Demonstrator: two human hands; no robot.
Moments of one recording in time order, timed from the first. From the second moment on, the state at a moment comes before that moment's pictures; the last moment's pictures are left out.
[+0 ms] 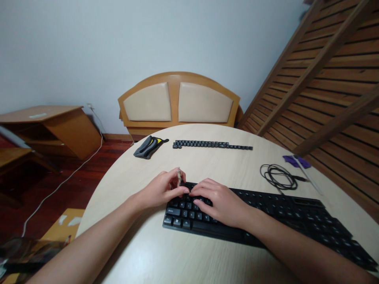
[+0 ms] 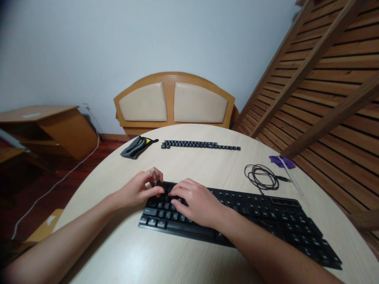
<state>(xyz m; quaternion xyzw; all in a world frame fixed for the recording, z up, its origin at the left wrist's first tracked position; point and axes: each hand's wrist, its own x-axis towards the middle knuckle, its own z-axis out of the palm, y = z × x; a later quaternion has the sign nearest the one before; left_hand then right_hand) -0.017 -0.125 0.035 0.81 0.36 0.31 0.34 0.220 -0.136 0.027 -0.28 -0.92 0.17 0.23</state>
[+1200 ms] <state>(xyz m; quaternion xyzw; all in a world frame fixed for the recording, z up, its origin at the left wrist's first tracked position) -0.012 -0.119 0.026 0.72 0.38 0.31 0.49 0.220 -0.136 0.027 -0.27 -0.92 0.17 0.23</state>
